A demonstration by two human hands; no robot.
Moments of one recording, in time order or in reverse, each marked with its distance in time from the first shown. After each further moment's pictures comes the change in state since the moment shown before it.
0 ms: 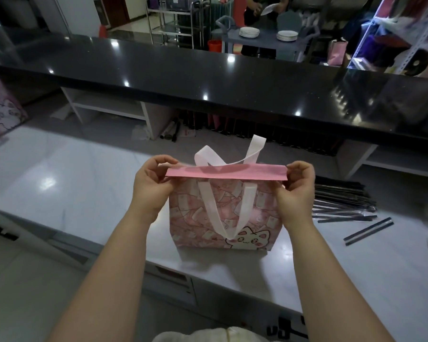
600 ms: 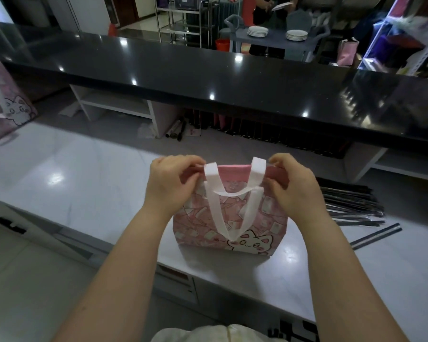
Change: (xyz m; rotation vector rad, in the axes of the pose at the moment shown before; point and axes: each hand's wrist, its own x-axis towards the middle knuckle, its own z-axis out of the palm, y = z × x) left_hand -0.002 0.022 0.019 0.766 -0.064 0.571; right_hand 0.011 -0.044 -0.001 -0.774 -0.317 -0.290
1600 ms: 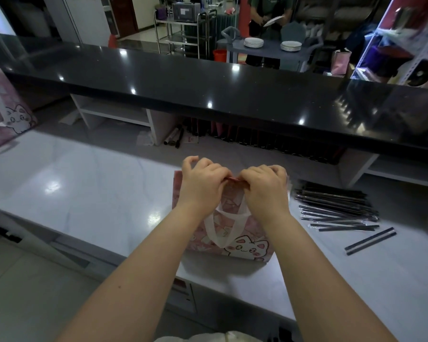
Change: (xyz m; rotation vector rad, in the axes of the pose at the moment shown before) left_hand 0.014 0.039 0.045 0.315 -0.119 0.088; right_hand 0.010 -0.033 0.035 -0.340 0.018 -0.110
